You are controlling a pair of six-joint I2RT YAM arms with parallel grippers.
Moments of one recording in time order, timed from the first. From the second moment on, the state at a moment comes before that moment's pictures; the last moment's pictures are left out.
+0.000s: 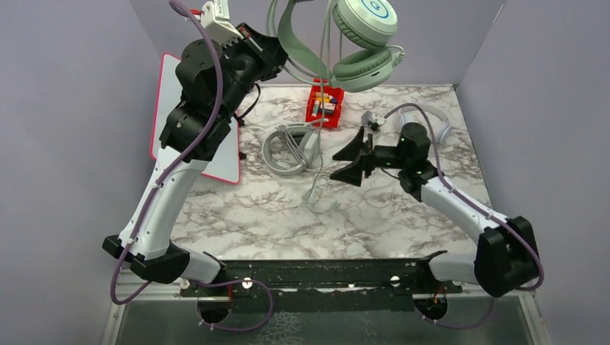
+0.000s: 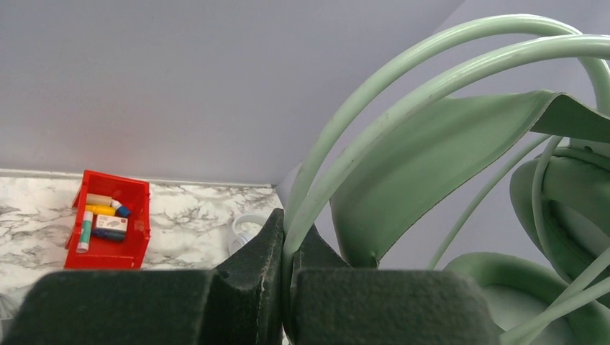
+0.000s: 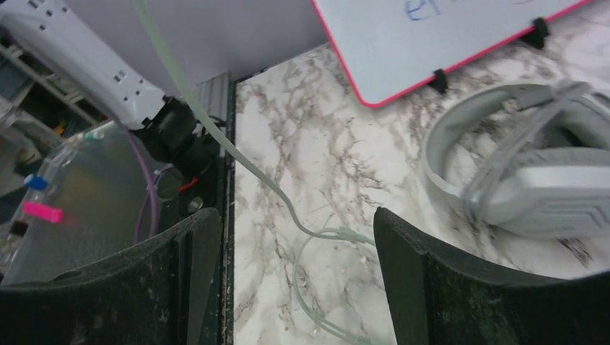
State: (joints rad) left arm -0.57 1.41 1.98 -0.40 -0.11 -0.70; right arm 0.35 1.24 0.79 0.35 -1.06 0.24
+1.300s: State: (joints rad) left arm -0.57 1.40 2.07 -0.50 -0.12 -0.68; right arm 0.56 1.29 0.29 1.16 -0.77 0.40
